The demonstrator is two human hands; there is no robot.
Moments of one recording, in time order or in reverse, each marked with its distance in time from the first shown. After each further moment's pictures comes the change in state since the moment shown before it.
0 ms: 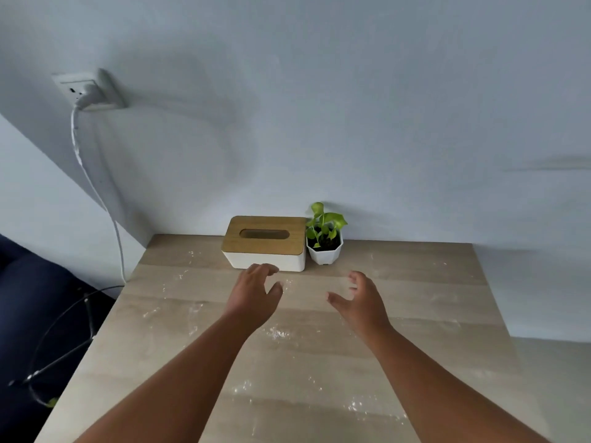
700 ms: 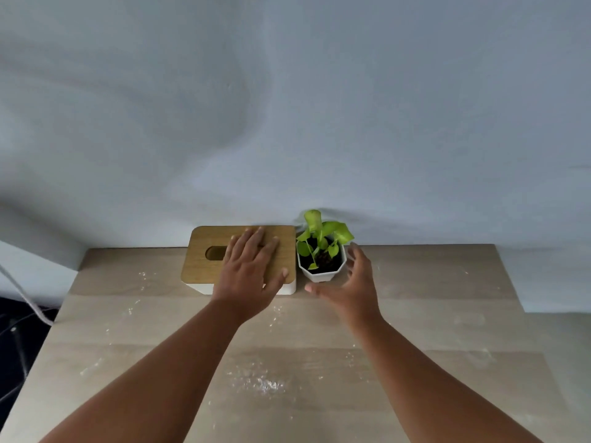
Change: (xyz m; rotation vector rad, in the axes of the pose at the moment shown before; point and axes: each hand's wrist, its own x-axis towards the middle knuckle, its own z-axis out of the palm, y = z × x) left_hand 0.153 -0.048 0.053 0.317 -0.005 0.363; right_hand 0.122 0.006 0.049 0.230 0.135 0.036
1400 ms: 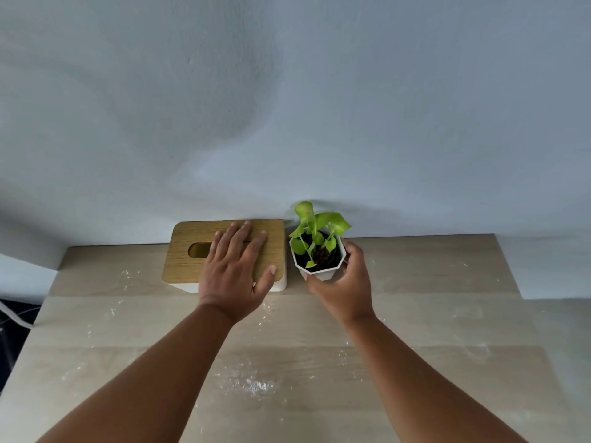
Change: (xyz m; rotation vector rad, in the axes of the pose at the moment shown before) left_hand 0.000 0.004 0.008 0.119 0.087 0.005; right_hand 0.008 0.012 0.004 0.006 0.108 -0.120
